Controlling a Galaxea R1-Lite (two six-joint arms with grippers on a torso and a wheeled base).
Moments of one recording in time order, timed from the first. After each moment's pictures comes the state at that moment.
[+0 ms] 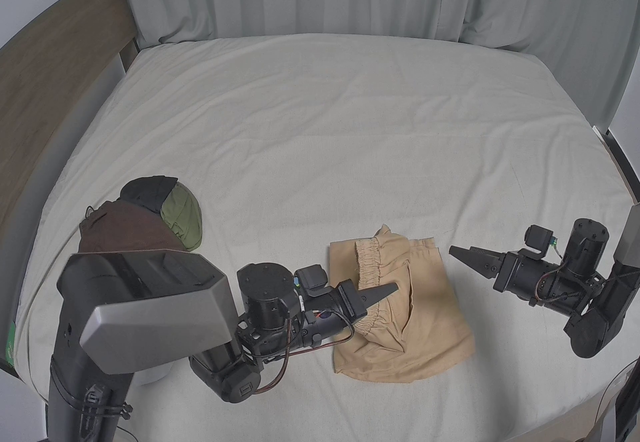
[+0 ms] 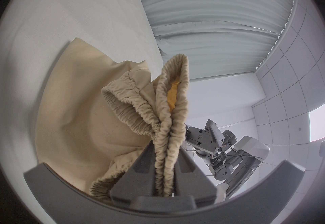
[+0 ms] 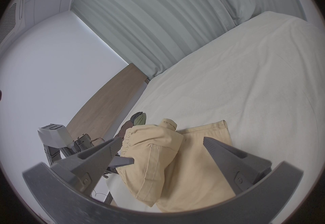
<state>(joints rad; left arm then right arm) -0.70 2.43 -0.83 -1.55 -0.42 -1.10 0.18 1.99 -0.30 -1.54 0.55 0.47</state>
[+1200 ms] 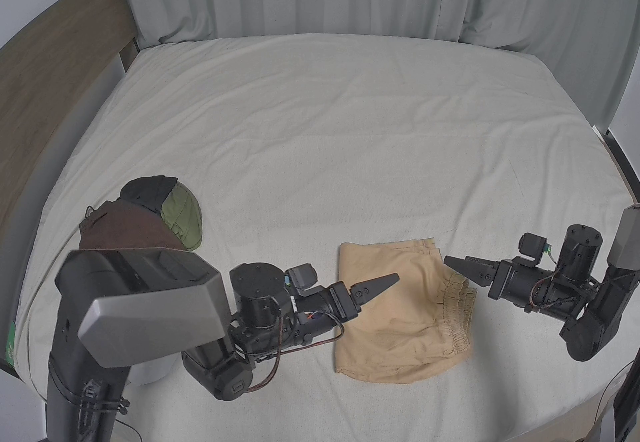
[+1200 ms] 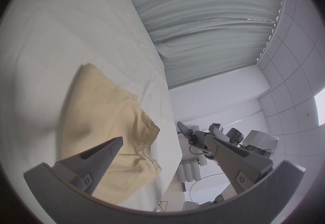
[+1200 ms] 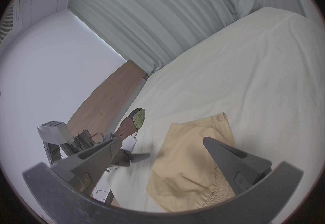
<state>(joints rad) -0.67 2.43 -0.81 -1.55 -0.39 -0.97 0.20 2.02 -0.29 -1.54 0.55 0.47</state>
